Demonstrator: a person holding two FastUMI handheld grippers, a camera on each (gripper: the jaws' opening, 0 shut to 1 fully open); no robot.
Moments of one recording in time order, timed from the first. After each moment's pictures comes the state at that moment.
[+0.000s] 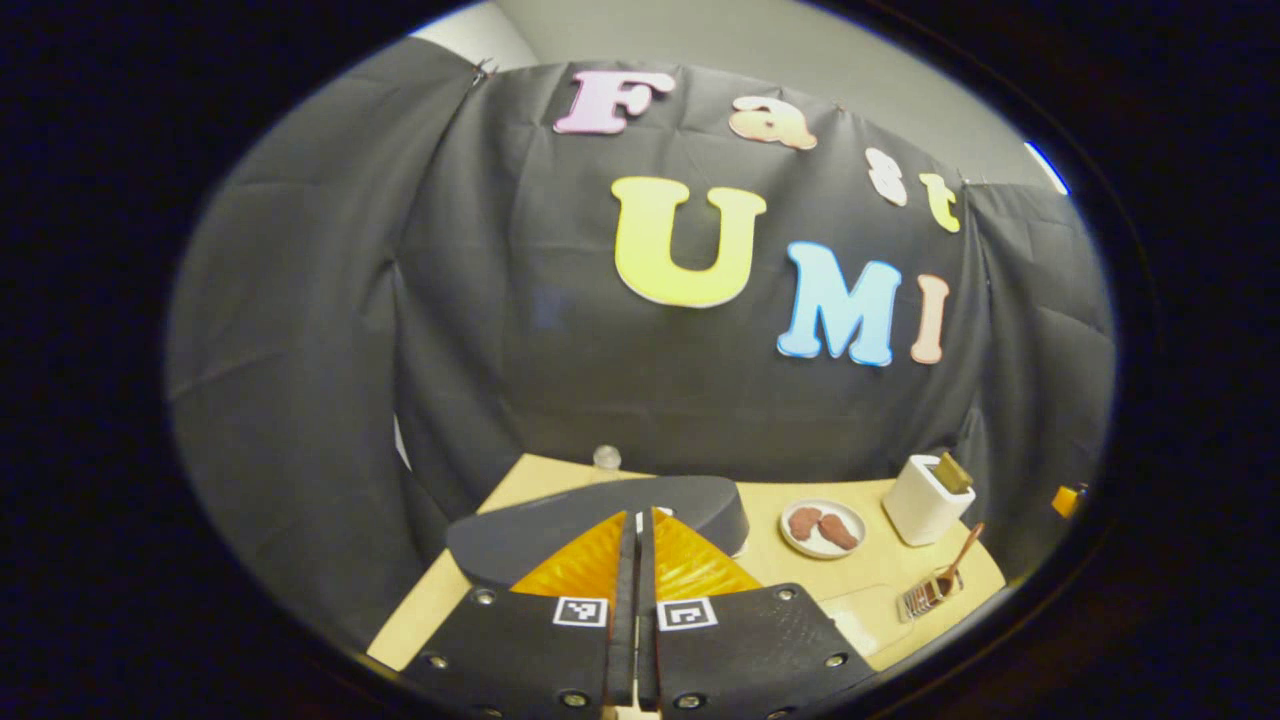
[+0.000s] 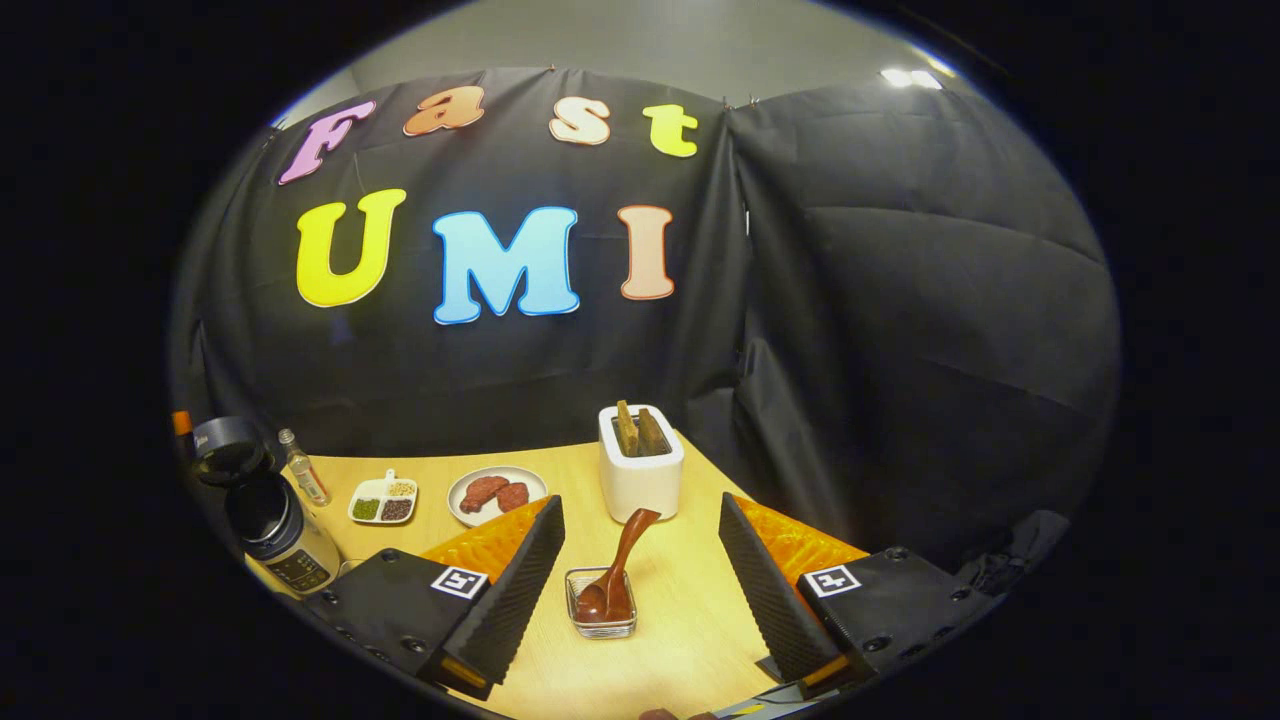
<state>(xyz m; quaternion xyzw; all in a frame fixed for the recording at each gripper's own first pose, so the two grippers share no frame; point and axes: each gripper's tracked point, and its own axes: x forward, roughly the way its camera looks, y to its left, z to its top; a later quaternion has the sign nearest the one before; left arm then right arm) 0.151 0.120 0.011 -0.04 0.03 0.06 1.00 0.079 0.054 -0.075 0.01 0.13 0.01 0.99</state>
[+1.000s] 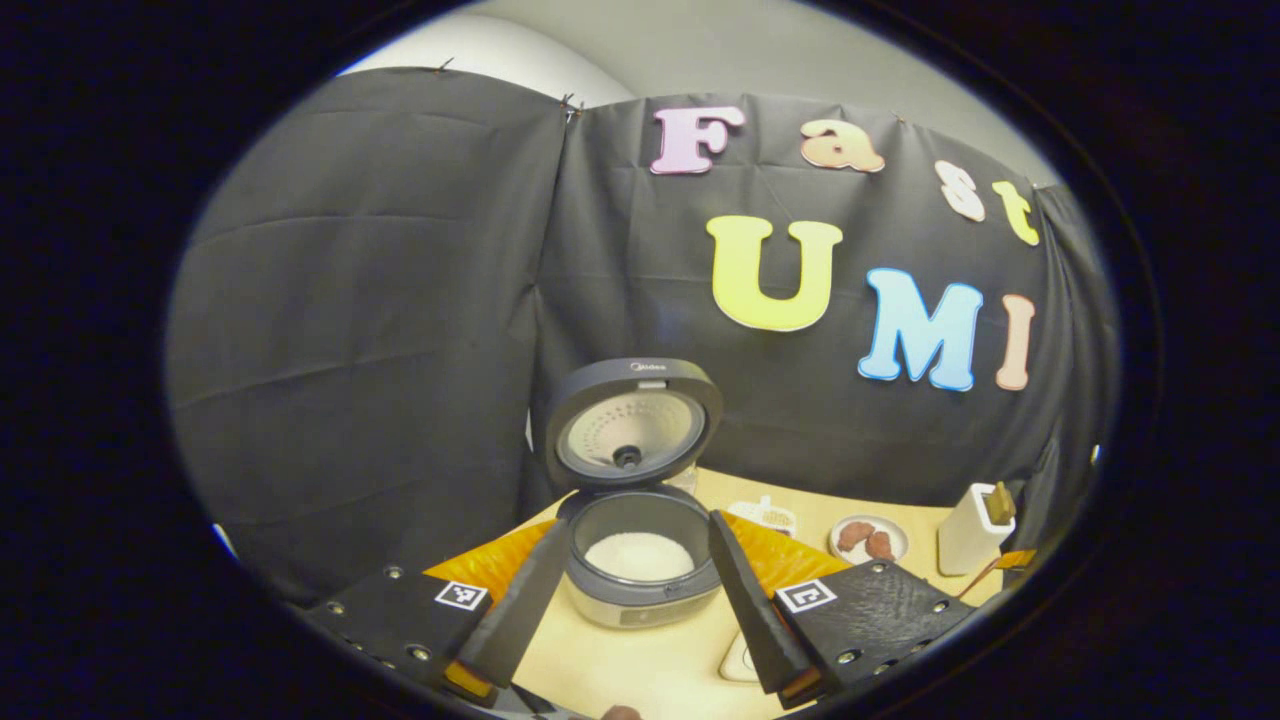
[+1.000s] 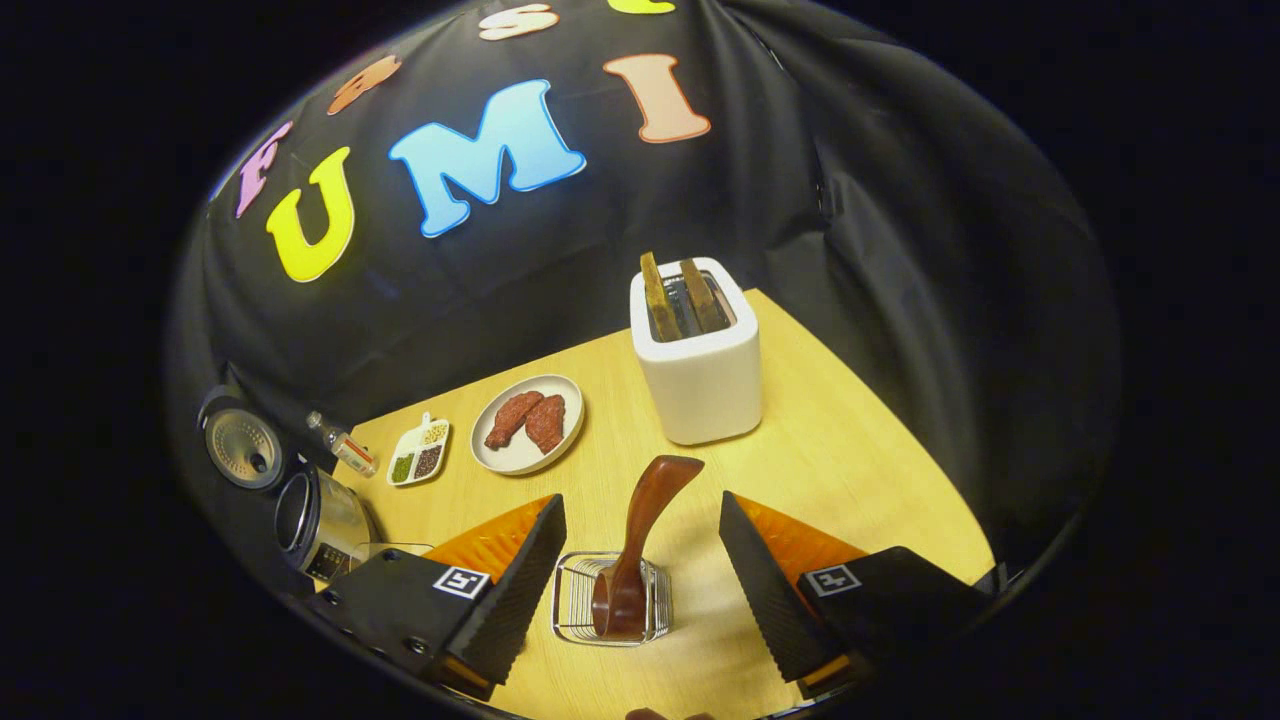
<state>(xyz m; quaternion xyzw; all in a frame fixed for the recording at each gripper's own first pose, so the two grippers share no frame) 0.010 0.041 -0.010 -0.05 0.06 0.26 0.96 0.196 0.053 -0.212 0.12 0.34 0.14 0.92</state>
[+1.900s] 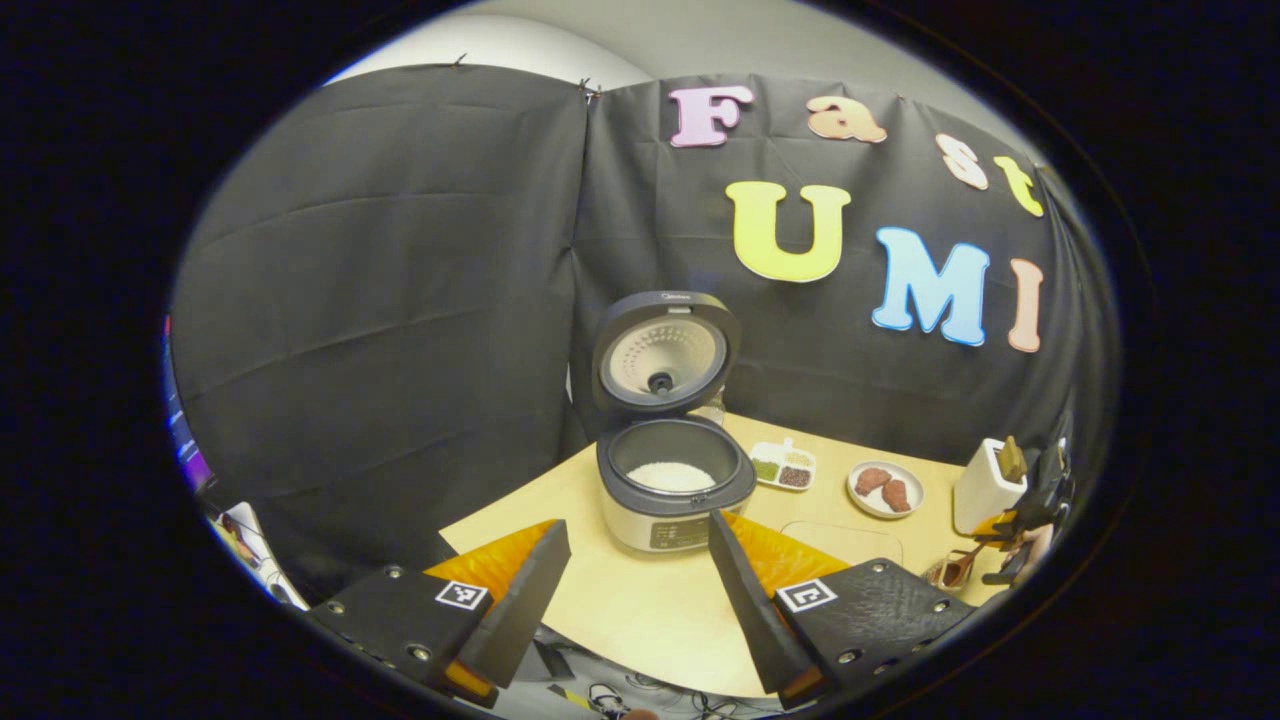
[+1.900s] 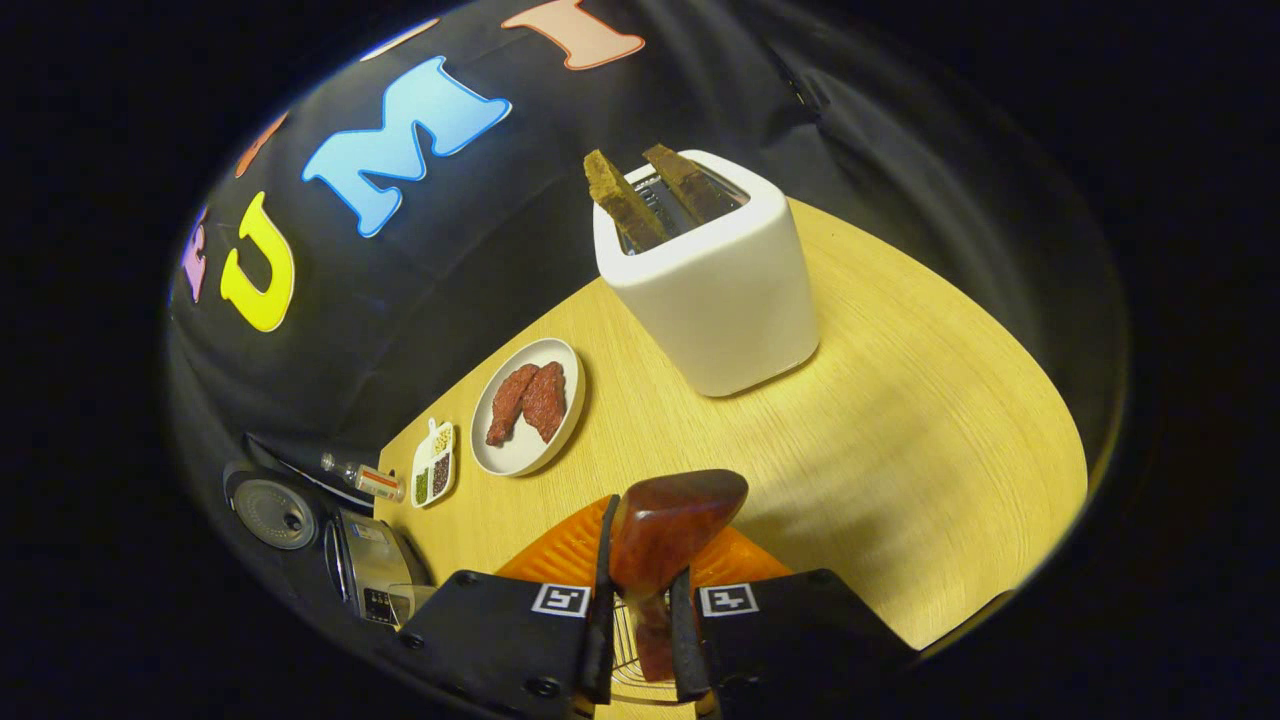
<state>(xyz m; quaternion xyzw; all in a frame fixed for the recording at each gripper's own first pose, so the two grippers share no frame) -0.072 0.005 -0.067 -0.06 0.11 0.29 0.95 0.236 0.083 -0.260 0.22 0.40 0.15 0.88</state>
